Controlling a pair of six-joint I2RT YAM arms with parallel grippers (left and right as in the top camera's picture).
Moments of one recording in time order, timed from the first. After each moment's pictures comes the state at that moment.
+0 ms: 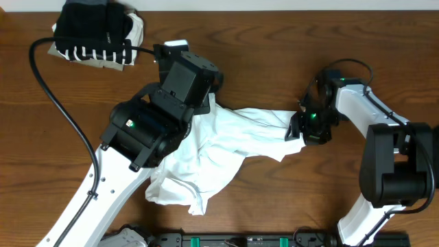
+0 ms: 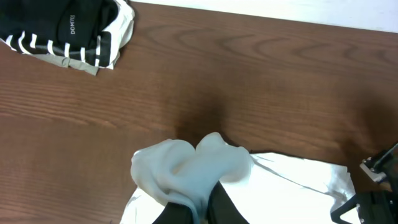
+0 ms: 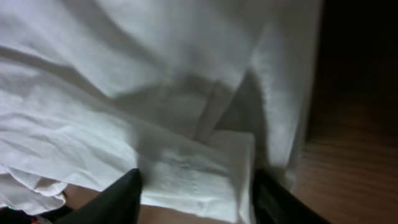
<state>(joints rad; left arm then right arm) -0.63 1.37 1.63 -1.14 -0.43 -0.59 0.07 1.92 1.19 -1.00 -0.39 0.13</state>
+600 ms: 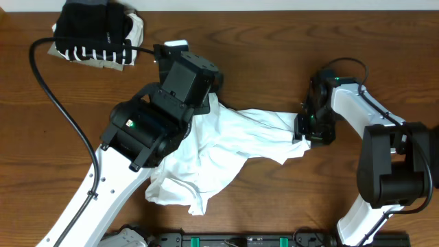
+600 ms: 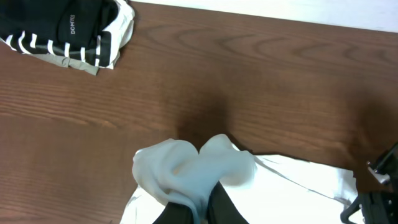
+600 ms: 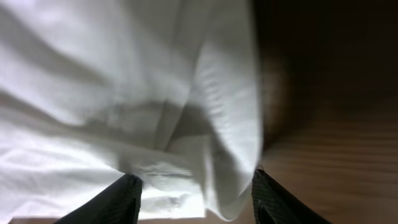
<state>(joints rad) -0.63 1.37 1.63 -1.14 -0.43 -0.59 0.10 1.92 1.22 -1.04 -0.17 0.21</state>
